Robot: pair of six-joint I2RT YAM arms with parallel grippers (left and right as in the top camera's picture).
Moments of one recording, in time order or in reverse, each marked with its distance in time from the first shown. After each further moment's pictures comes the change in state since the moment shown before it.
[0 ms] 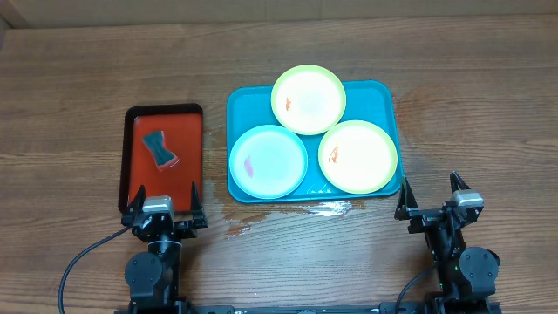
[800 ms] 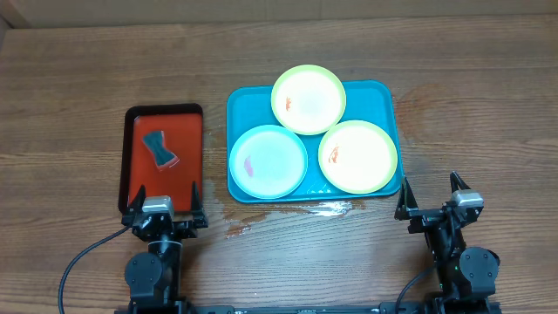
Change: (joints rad) left arm 0.000 0.000 0.000 0.001 0.011 -0.014; right arm 0.000 0.000 0.000 0.000 0.000 0.000
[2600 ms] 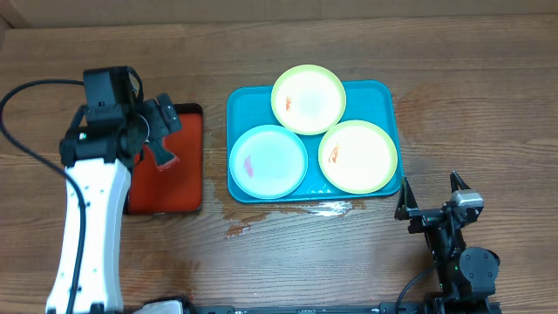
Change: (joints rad) left arm 0.050 1.421 1.287 -0.741 -0.097 -0.280; right arm 0.000 0.000 0.000 0.000 0.000 0.000
